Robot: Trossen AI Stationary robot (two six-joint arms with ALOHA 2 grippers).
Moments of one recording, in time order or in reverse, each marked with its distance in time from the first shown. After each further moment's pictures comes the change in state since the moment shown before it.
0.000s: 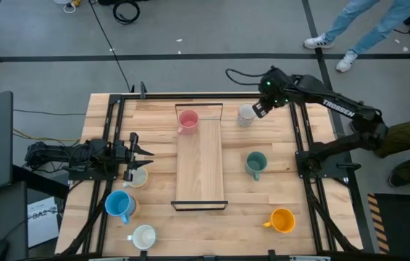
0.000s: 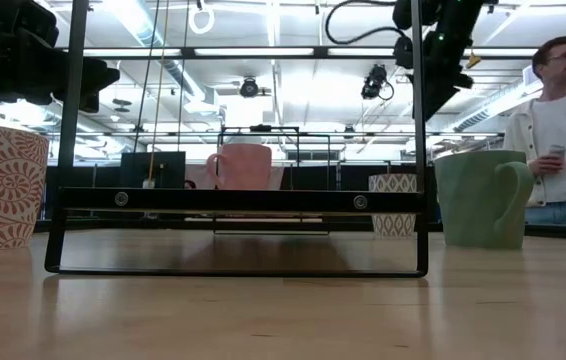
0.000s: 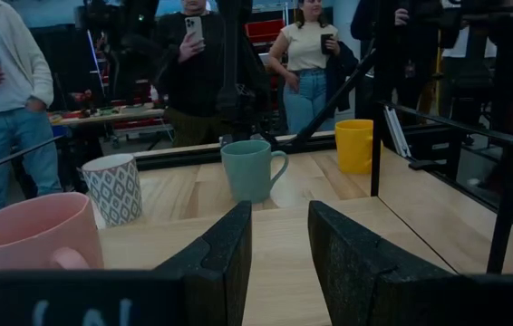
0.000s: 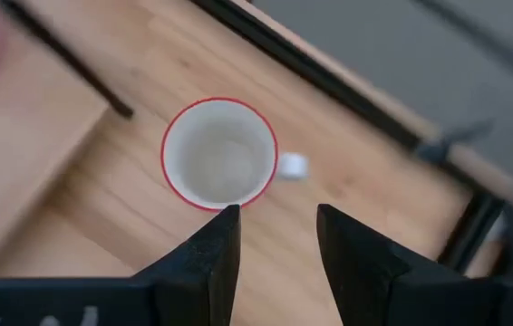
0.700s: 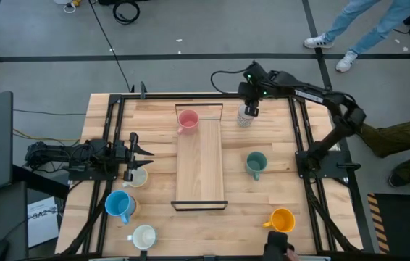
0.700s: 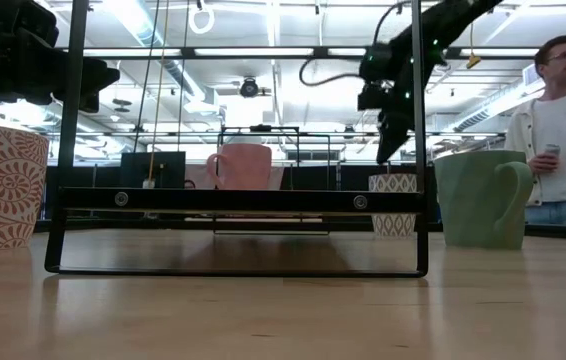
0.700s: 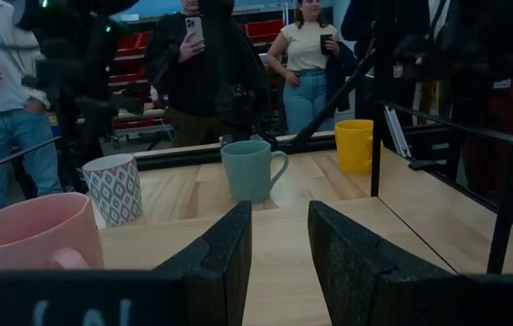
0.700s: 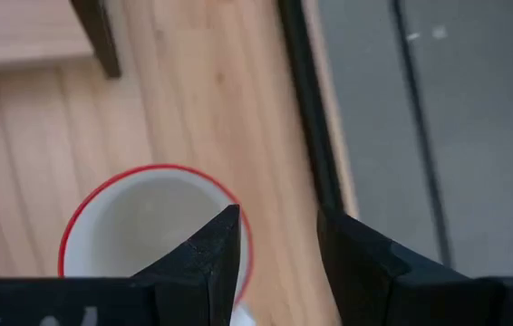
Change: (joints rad) left arm 0.000 0.000 0.000 0.000 0.000 0.000; right arm -0.114 0.303 0.000 0.305 -0.166 -0.771
